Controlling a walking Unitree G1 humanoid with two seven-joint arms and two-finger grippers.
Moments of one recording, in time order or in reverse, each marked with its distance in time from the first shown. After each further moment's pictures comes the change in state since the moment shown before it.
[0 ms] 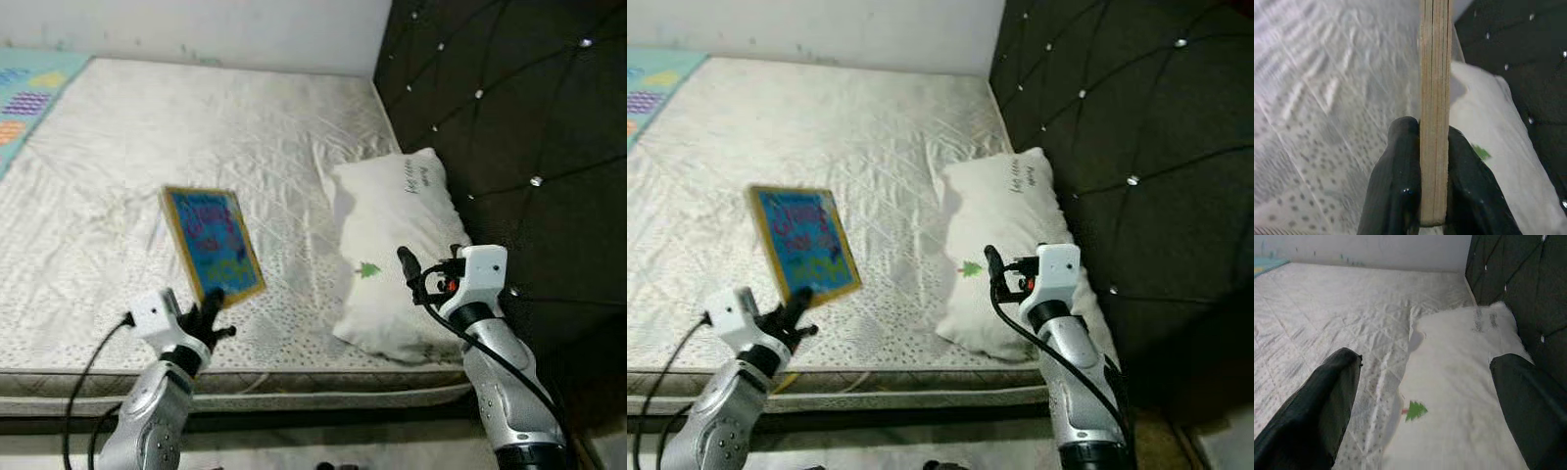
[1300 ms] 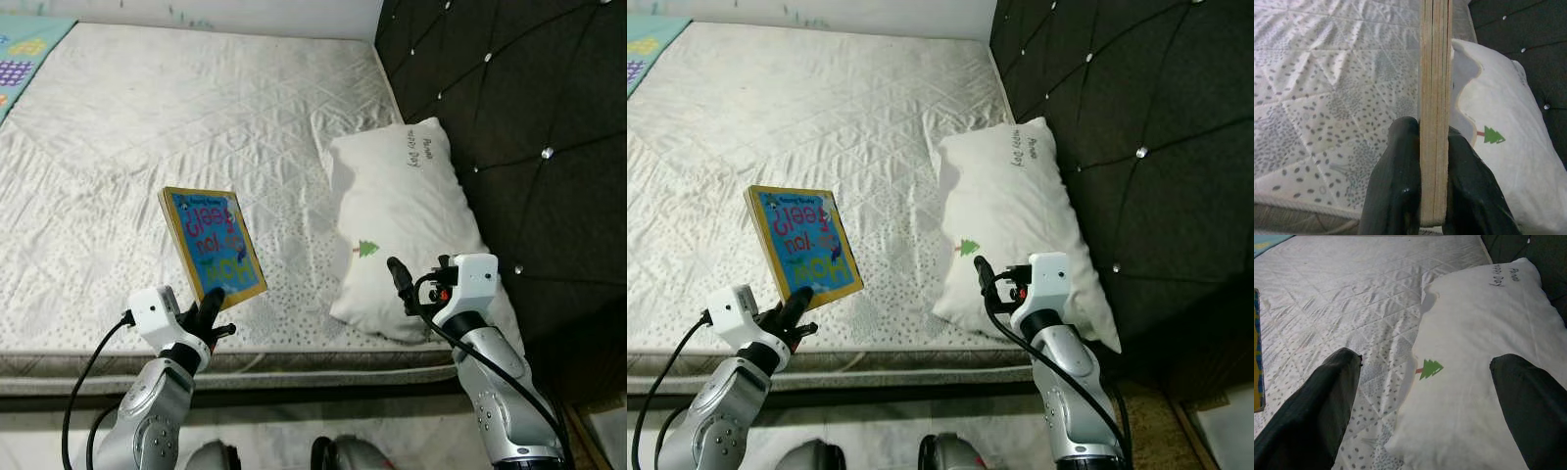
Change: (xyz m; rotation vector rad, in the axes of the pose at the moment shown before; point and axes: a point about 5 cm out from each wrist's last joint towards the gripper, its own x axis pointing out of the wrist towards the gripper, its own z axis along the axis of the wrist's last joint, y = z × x) left arm 0.001 0.001 0.005 -0.017 -0.006 0.009; right arm -0.006 0.012 -0.003 0.038 0.035 0.043
